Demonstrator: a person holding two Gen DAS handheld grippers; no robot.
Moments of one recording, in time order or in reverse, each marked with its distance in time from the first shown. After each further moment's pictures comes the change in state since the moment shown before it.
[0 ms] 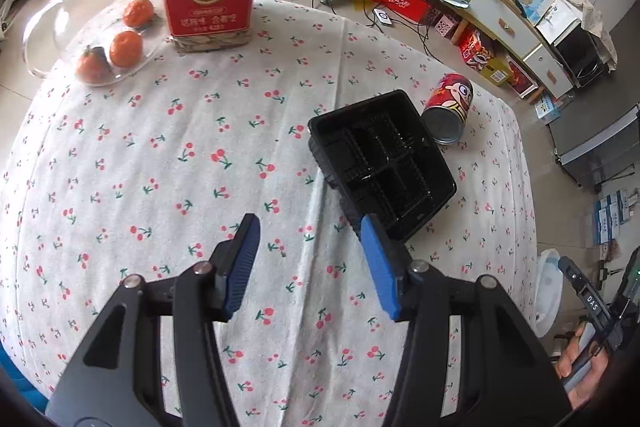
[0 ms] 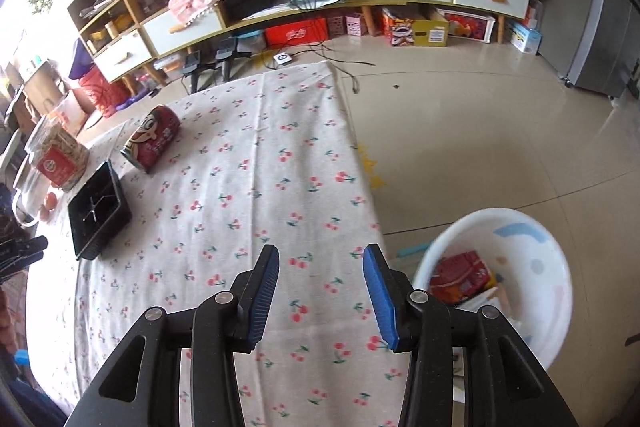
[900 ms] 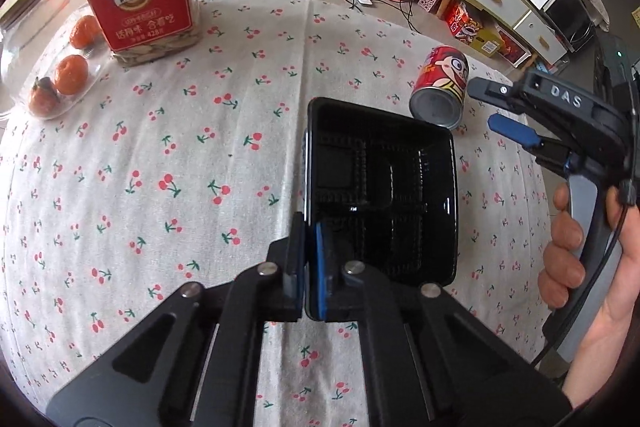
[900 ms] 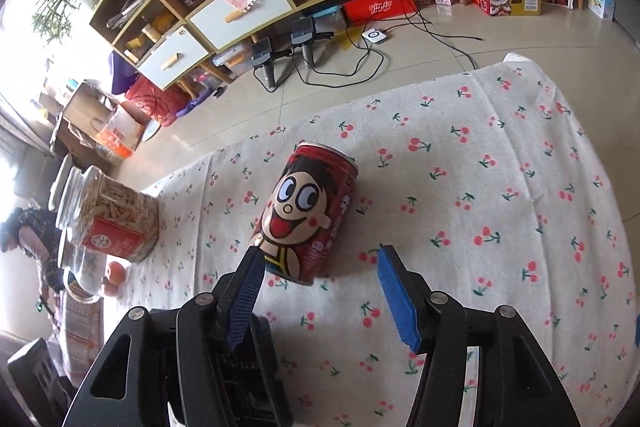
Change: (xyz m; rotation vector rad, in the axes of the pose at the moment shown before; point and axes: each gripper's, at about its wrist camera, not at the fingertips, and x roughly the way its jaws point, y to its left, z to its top) left arm 0.027 -0.014 0.011 0.114 0.036 0.004; right arm 0.124 0.169 0.102 0.105 0.104 0.277
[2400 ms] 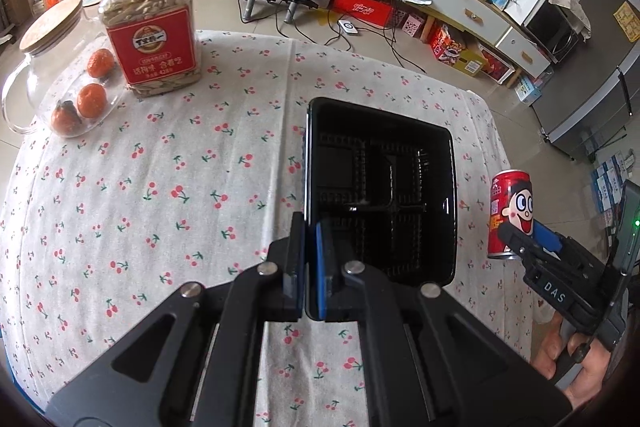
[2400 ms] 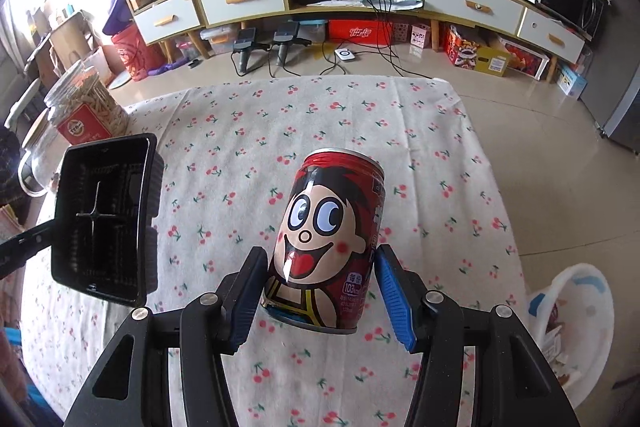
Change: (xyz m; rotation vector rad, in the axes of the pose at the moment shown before) left arm -0.034 -0.023 -0.010 0.020 -0.099 -0.032; right arm -0.089 -0.015 -0.097 -0.262 -0.071 -0.270
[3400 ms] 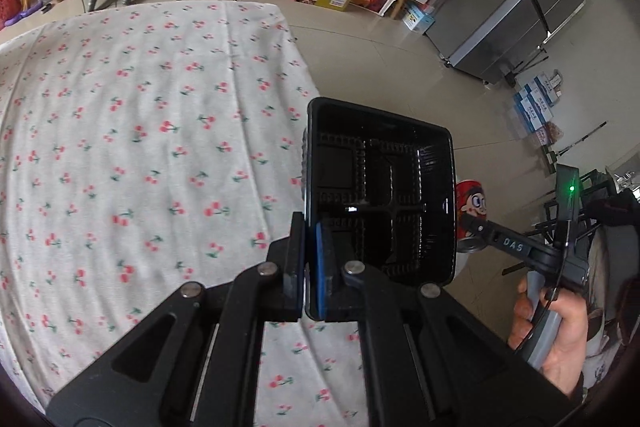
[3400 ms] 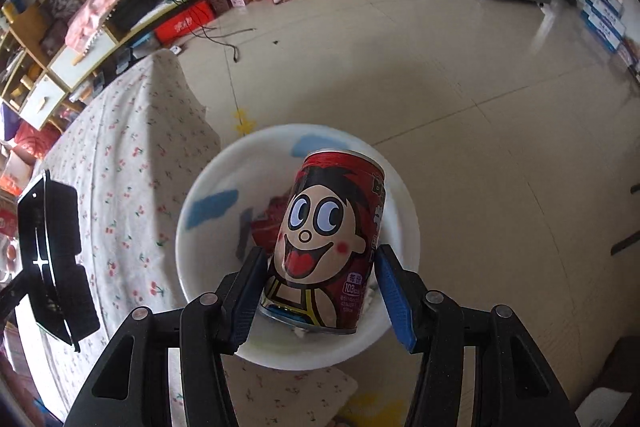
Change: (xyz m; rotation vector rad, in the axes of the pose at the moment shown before) left arm 0.047 -0.248 -0.073 0.212 0.116 -0.301; right arm -0.059 -0.313 -0.121 0.453 0.153 -0.161
